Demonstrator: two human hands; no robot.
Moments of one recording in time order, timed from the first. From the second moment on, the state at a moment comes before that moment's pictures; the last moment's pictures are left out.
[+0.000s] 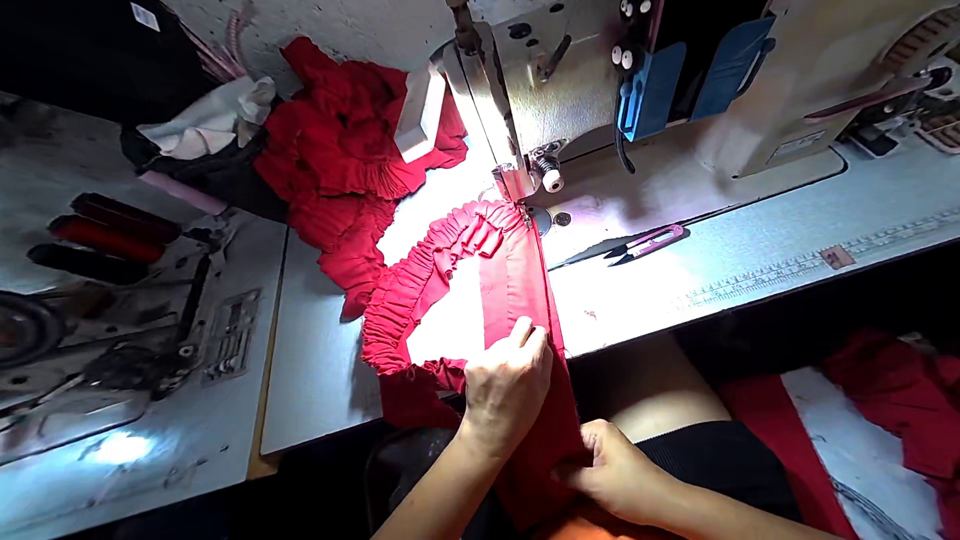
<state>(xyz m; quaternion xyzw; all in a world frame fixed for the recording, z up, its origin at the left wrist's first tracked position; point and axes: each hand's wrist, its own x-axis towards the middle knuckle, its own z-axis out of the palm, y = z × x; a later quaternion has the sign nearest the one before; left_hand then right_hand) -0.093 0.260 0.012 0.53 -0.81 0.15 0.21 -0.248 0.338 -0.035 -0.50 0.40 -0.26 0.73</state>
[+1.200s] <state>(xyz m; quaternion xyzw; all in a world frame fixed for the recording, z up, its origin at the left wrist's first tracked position) -0.058 0.236 0.057 0.48 -0.81 0.03 0.35 -0.264 0.078 -0.001 -0.90 0.20 -0.36 0.17</state>
